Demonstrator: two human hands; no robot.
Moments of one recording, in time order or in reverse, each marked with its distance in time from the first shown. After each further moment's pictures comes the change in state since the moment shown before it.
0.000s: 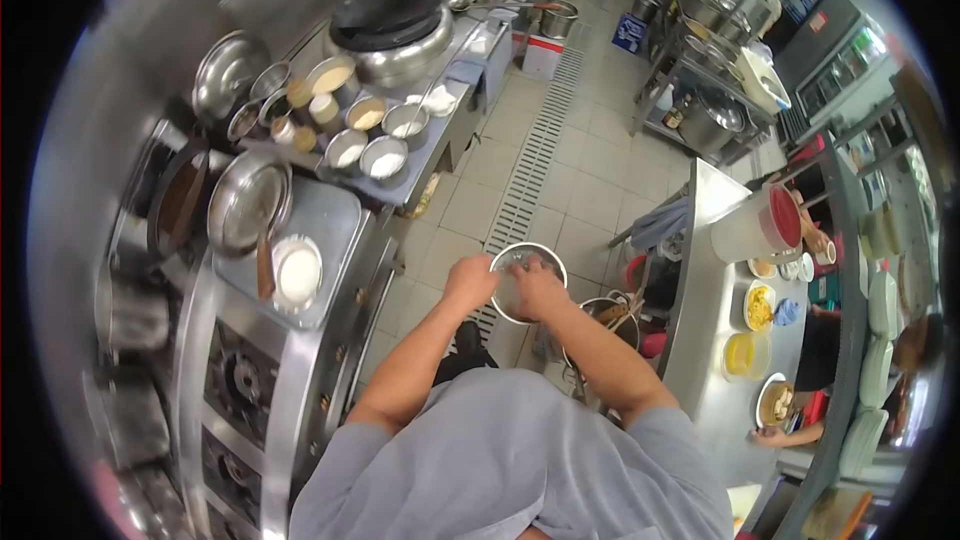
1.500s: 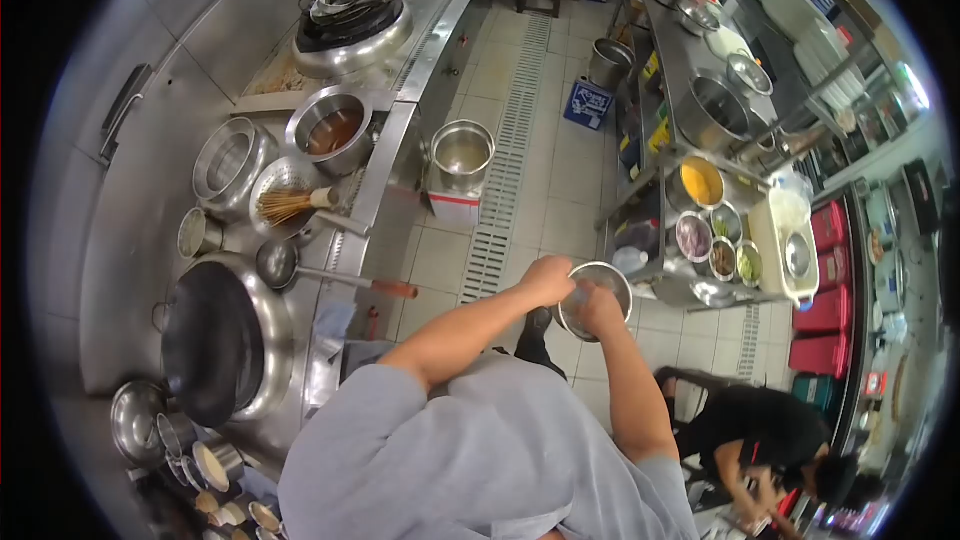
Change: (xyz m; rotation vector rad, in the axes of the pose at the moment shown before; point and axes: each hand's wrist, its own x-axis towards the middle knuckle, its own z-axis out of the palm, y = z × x) left_hand 1.187 0.461 0.078 -0.079 -0.342 0.422; right_hand 0.773 0.782 -0.465 0.299 0.308 0.359
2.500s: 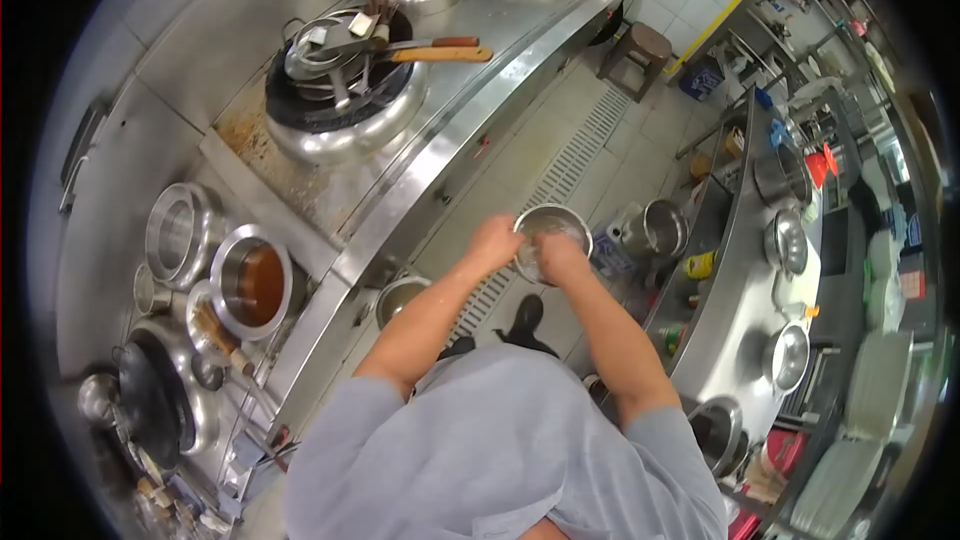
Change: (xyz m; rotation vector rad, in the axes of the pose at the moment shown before) left_hand 0.609 -0.193 -0.381 -0.177 0.621 -0.445; right_hand 0.842 -0.103 -0.205 -0.272 -0.286 -0.489
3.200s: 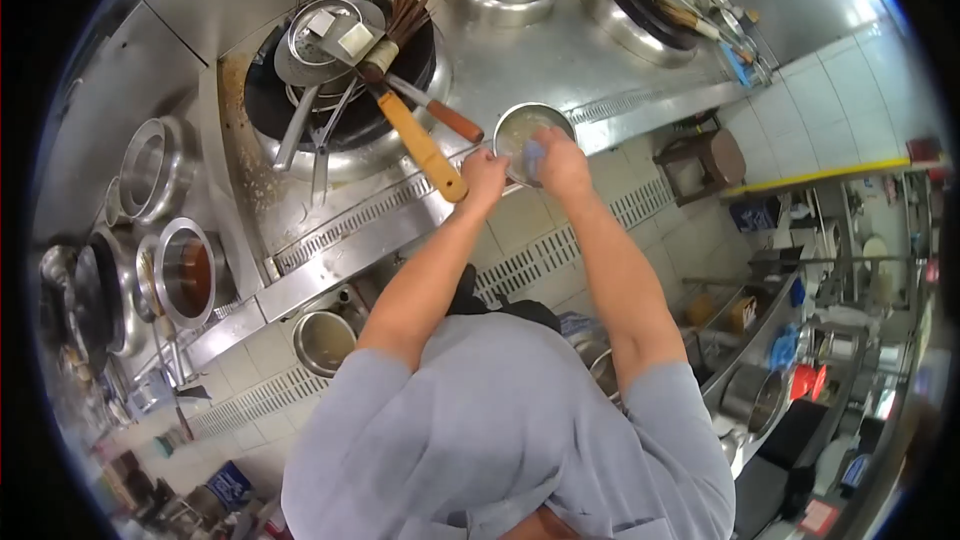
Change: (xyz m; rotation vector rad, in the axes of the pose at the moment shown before) left_hand 0.432 -0.074 0.000 -0.603 0.756 -0.383; right_hand 0.473 0.023 -0.213 -0.030 0.171 -0.499
